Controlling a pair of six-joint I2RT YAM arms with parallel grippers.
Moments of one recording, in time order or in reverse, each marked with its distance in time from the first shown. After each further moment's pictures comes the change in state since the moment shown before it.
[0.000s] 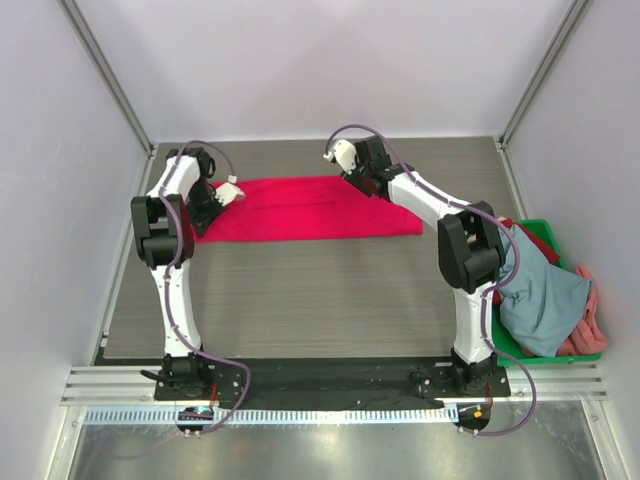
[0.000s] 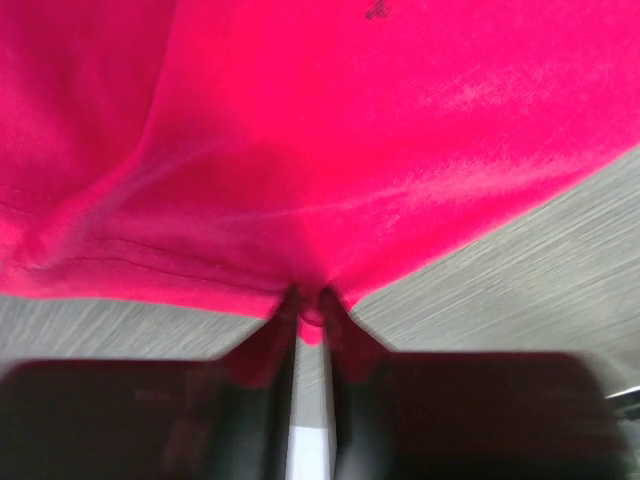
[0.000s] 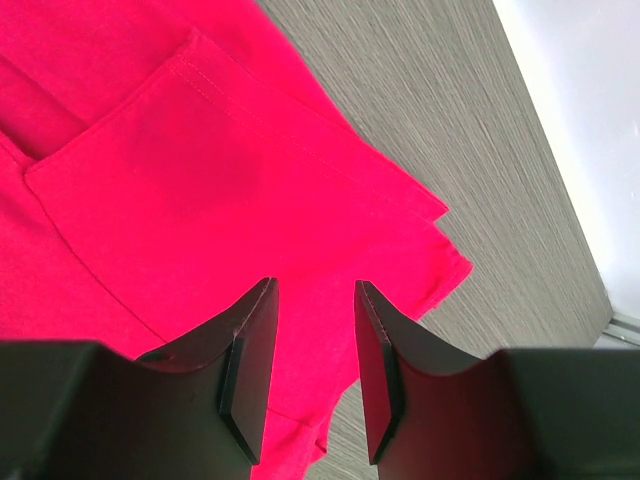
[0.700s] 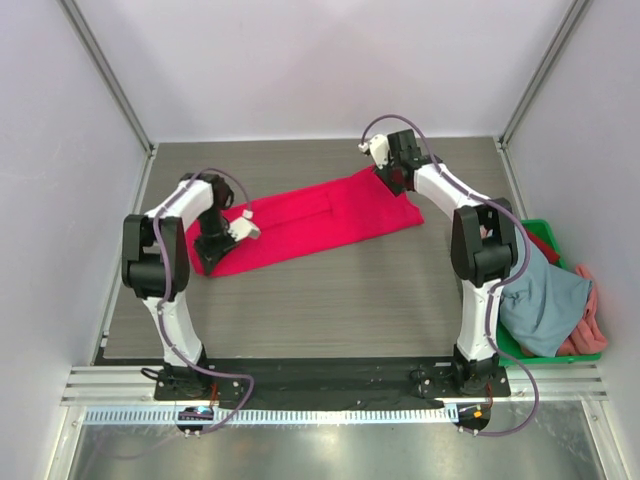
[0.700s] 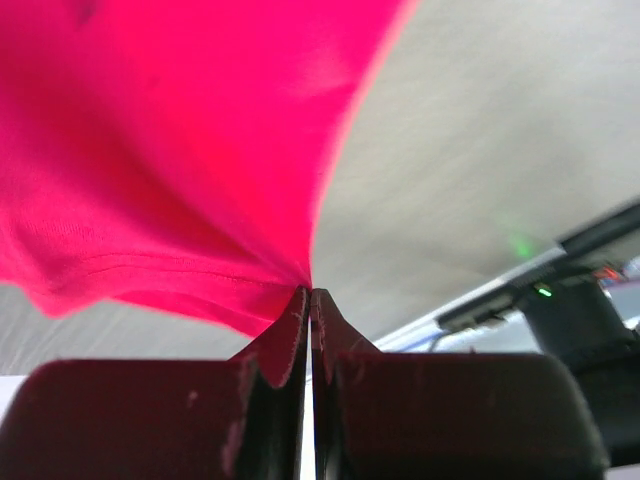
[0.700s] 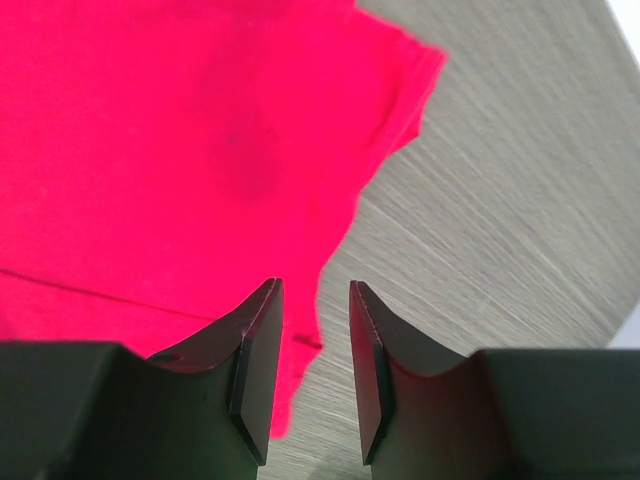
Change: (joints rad) left arm -0.119 -0.377 -0.526 -0.029 0.001 -0.116; right arm -0.168 0.006 0.012 -0.121 -0.053 0.086
